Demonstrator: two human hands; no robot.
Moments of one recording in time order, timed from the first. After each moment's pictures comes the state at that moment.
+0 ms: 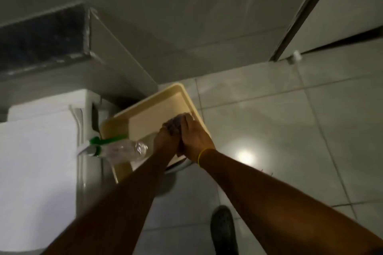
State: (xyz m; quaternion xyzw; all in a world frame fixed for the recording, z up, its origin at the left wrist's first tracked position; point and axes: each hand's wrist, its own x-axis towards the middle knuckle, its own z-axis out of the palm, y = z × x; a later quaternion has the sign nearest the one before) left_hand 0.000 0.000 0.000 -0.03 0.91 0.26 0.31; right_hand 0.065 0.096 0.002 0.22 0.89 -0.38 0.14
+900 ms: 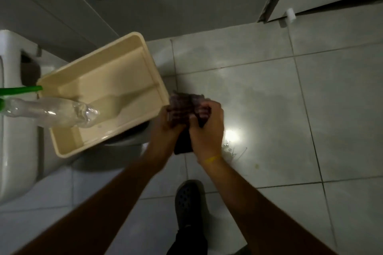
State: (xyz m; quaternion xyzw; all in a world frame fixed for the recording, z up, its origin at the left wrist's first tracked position) left_hand 0.154 0.058 -0.031 -0.02 0.74 0.56 0.37; right_hand 0.220 0.153 -0.041 0.46 0.68 -0.56 -0.15
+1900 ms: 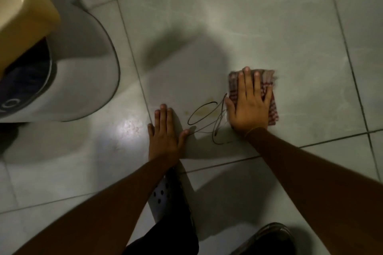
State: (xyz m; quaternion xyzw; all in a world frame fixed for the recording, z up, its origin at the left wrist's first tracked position) left_hand 0.317 -0.009 -0.401 0.27 0.91 0.06 0.31; right_hand 0.432 0.250 -0.431 0.37 0.91 -0.15 0.05
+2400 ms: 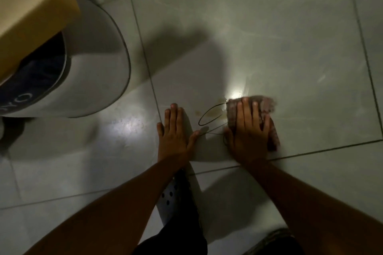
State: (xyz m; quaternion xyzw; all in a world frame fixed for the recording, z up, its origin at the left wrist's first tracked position) left_hand 0.316 -0.015 -0.407 0.28 0.91 0.10 0.30; right_hand 0.468 0.173 -0.433 0.34 0.93 -0.12 0.05
